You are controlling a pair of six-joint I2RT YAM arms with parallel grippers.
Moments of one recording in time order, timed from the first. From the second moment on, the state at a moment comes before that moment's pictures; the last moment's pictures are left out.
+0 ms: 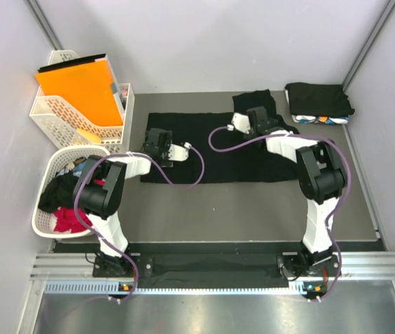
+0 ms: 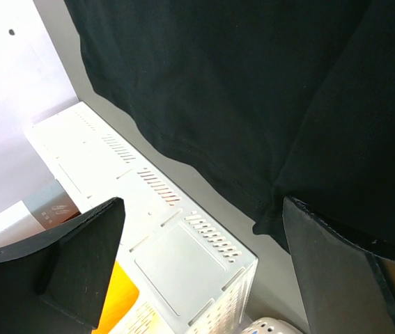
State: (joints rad) left arm -0.32 1.84 0.98 0.13 -0.26 1.36; right arm 0.36 1.99 1.35 -0.06 0.42 -1.04
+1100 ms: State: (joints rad) left arm -0.34 1.81 0.98 0.13 -0.32 1.36; right arm -0.12 1.82 1.51 -1.14 -0.32 -0.94
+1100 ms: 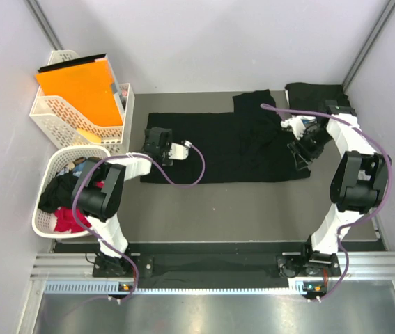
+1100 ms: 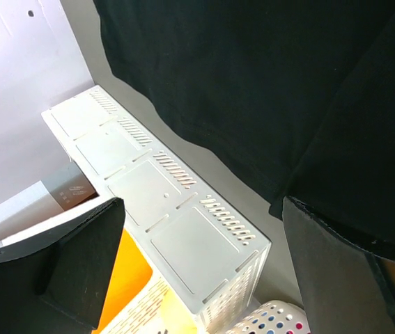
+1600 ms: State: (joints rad) left arm -0.35 1.81 0.96 0.13 -0.34 1.34; right arm -0.17 1.96 1.52 -1.23 -0.47 -1.03
